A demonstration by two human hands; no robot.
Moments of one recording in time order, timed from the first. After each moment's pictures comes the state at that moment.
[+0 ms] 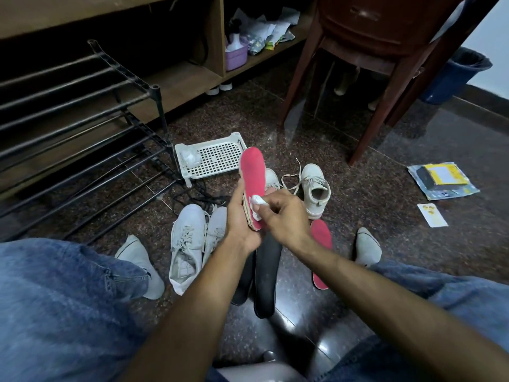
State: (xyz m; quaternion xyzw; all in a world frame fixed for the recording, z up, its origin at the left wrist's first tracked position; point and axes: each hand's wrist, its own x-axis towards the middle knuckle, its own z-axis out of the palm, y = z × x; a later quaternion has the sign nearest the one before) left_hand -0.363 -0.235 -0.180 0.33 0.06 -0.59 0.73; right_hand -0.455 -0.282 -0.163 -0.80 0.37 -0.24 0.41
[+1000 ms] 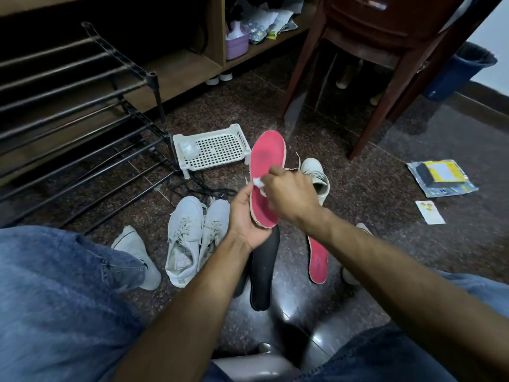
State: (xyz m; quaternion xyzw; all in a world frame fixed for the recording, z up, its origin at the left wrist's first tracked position) left_hand -0.374 -0.236 -0.185 0.30 0.08 -0.62 0.72; right_hand -0.443 -0.303 -0.115 -0.96 0.27 0.01 -0.03
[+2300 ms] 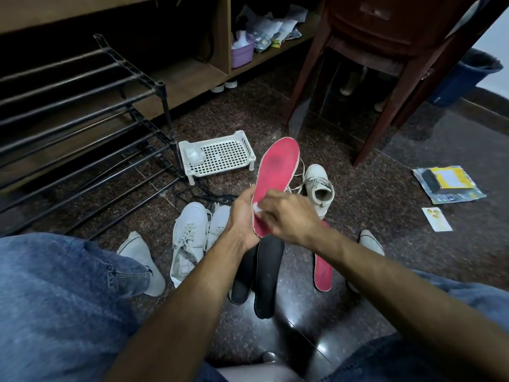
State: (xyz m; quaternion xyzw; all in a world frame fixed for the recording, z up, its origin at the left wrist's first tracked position) left_hand -0.357 -0.237 -0.181 0.38 0.03 -0.60 0.70; right_hand -0.459 -0.296 -0.135 -0.98 0.18 -0.05 0.12
